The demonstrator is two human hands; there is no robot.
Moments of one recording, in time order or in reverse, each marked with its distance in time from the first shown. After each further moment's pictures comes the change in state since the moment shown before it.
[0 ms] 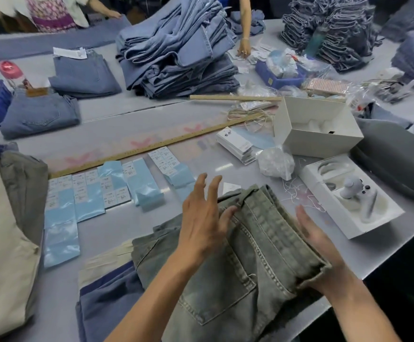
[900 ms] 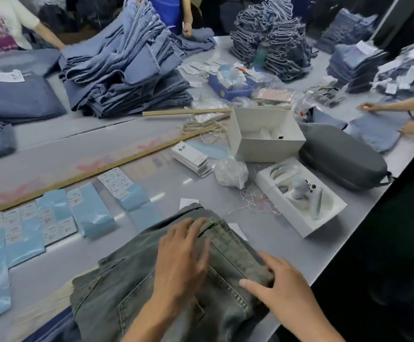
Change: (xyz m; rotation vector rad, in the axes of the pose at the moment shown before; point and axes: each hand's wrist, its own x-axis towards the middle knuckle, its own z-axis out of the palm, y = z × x) left_hand -0.023 0.038 0.050 0.042 -0.003 0.139; right_hand -0.047 0.021 -0.054 -1.392 0.575 -0.254
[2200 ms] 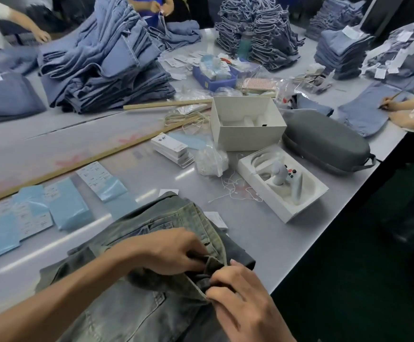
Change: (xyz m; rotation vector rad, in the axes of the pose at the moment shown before) left_hand 0.047 0.065 -0.028 0.009 -1.078 0.358; right_hand -0.048 0.034 0.007 0.004 0.448 -0.925
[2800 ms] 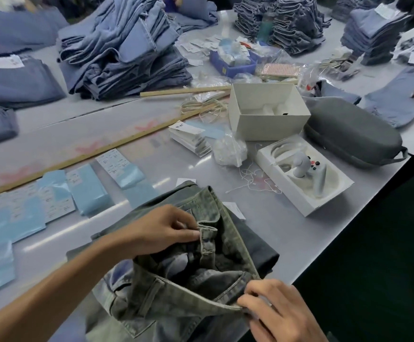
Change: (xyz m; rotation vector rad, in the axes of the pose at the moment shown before) left_hand -0.043 -0.052 0.010 -0.522 0.360 -0.173; right_hand -0.011 -0.006 -0.011 -0.197 -0.220 -0.016
